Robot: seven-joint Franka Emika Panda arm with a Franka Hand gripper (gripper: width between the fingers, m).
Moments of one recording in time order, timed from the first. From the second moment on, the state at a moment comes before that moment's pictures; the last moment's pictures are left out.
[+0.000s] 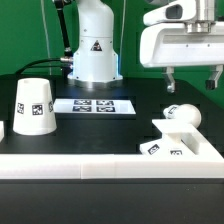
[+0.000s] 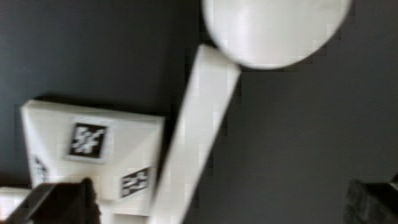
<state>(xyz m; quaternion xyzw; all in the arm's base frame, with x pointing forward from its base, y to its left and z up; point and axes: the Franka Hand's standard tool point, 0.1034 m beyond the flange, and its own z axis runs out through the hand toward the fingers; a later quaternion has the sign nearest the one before) 0.502 0.164 0.093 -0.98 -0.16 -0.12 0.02</state>
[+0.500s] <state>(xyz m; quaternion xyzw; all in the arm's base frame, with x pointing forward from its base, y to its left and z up) 0.487 0.166 0.084 -0.98 -0.17 -0.10 0.02</state>
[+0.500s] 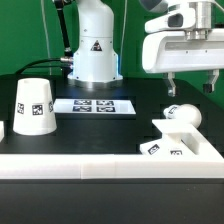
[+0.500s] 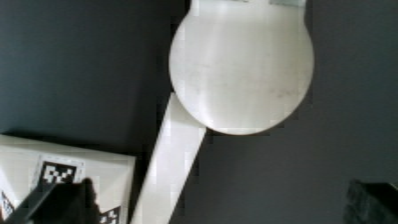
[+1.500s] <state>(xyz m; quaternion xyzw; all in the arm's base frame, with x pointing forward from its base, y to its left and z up) 0.474 0.146 0.073 -0.95 -0.15 0.28 -0.06</state>
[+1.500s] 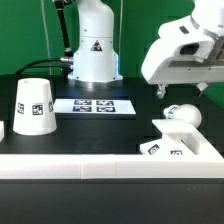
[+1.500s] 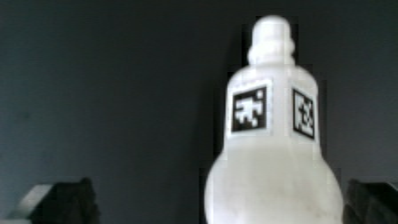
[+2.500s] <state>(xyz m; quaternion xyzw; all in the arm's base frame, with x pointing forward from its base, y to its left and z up) 0.467 0.169 0.046 -0.89 -0.13 0.42 -0.09</state>
